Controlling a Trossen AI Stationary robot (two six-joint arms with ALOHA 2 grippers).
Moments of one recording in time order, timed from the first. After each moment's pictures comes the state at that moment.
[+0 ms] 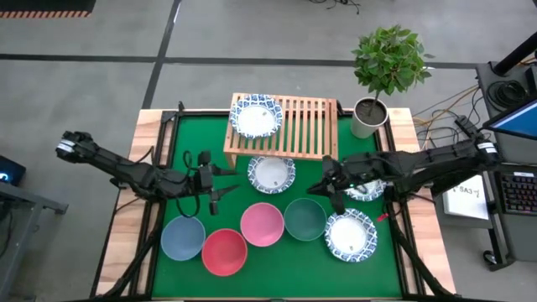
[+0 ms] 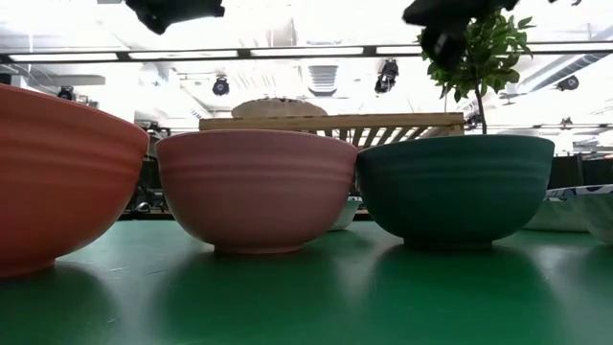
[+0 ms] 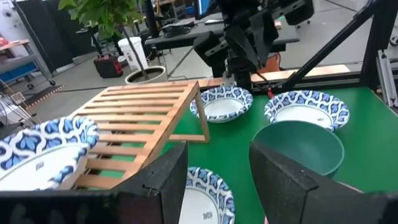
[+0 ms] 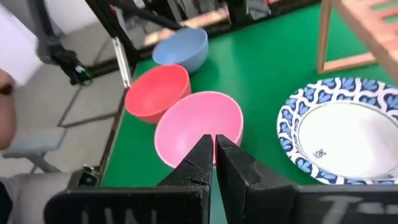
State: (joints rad) left arm -0.36 0.95 0.65 0.09 -0.59 0.05; right arm 0.11 1.07 0.81 -0.15 -0.10 0.36
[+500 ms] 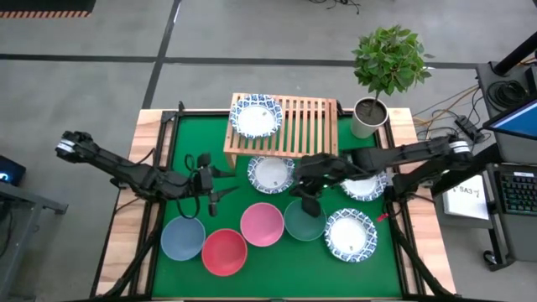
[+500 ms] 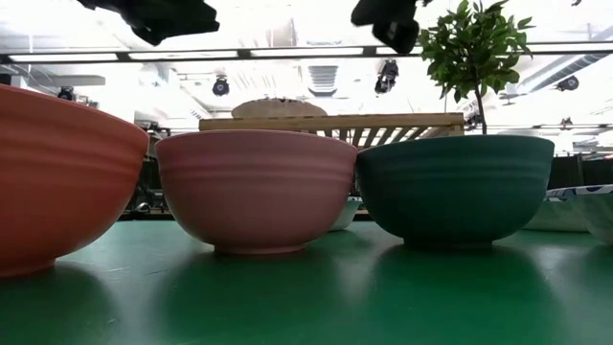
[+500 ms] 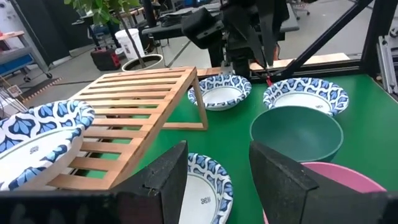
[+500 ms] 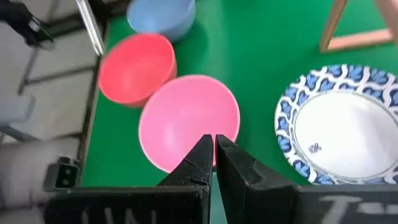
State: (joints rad) left arm -0.37 0.94 0.61 0.08 -0.59 0.03; right arm 0.11 1.45 1.27 -0.52 -0.10 0.32
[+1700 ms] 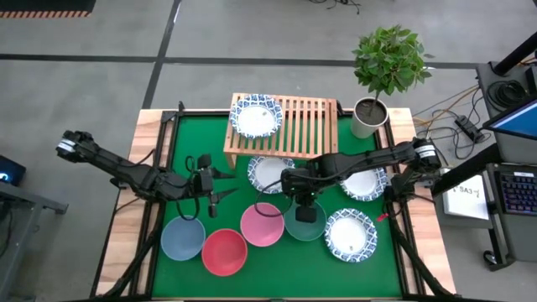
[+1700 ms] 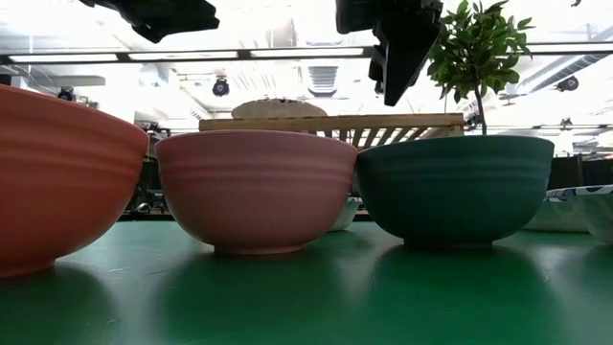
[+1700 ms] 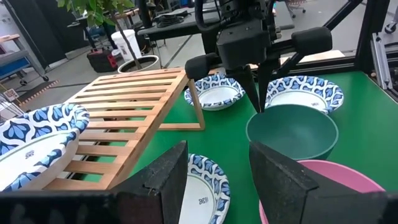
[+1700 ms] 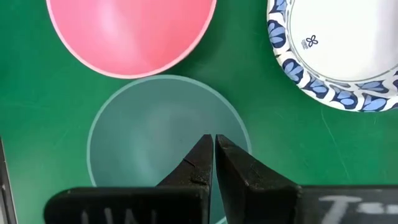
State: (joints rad) left arm -0.38 0.95 0.62 0.07 -0.59 0.04; right arm 0.12 1.74 1.54 -1.03 -0.10 0.23
